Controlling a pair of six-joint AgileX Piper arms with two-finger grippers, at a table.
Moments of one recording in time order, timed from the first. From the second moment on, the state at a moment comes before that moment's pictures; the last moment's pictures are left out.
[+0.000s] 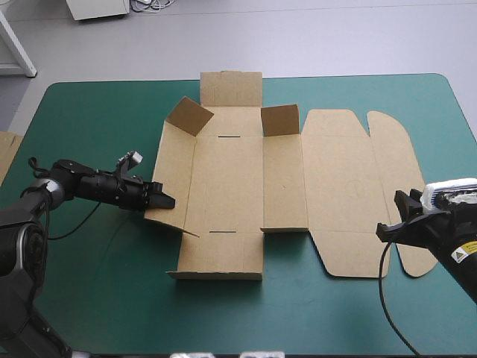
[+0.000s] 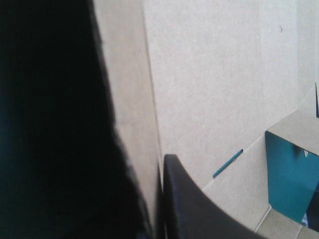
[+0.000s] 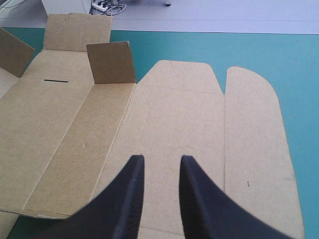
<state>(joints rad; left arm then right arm) 0.15 1.82 -1.06 -1.01 1.11 0.85 0.08 0.63 -0.77 0.20 0.59 -0.11</state>
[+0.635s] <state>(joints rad) -0.04 1.82 -1.49 -0.63 1.21 0.69 0.08 0.63 -0.77 0.20 0.56 -0.12</state>
